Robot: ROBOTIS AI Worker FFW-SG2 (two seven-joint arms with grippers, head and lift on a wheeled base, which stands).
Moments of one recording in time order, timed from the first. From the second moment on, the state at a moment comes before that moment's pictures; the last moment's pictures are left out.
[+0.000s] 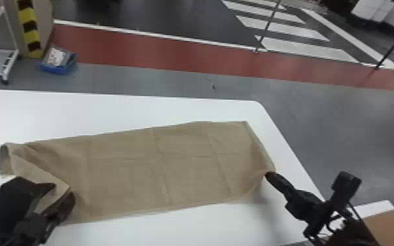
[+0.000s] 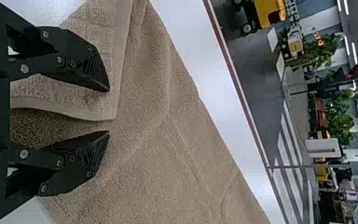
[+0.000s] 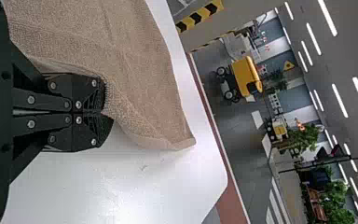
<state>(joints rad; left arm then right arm) 0.30 0.29 -0.28 -2.03 -0.09 0.60 -0.12 0.35 -0.17 -0.57 -1.84 -0.46 0.52 0.48</state>
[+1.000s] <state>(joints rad) 0.27 0.29 -0.32 -2.03 -0.12 0.64 -0.09 0.35 -0.17 -0.59 -1.81 -0.49 0.51 0.51</state>
